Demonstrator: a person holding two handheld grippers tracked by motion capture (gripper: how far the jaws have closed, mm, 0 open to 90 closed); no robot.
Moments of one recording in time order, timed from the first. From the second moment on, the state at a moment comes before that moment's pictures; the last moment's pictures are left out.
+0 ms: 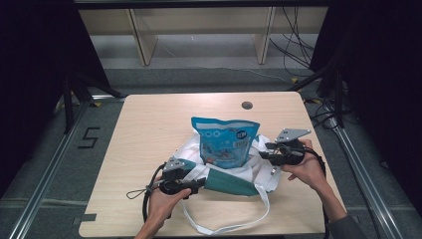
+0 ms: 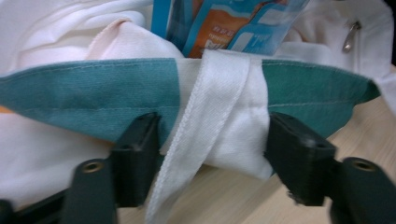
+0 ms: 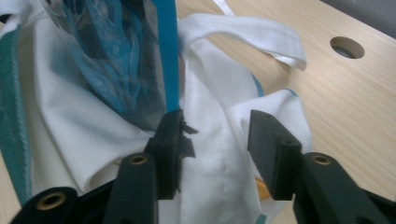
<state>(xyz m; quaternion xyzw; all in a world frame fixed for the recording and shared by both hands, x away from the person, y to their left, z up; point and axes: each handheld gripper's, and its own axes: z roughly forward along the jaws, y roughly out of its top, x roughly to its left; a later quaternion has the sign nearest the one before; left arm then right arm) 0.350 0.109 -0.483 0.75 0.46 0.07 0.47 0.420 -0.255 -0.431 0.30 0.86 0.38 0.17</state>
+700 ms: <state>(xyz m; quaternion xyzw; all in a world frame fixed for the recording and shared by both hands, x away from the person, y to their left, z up) 0.329 0.120 -0.488 0.79 0.38 0.11 0.47 0.466 -0.264 -0.421 0.35 0.82 0.37 0.26</state>
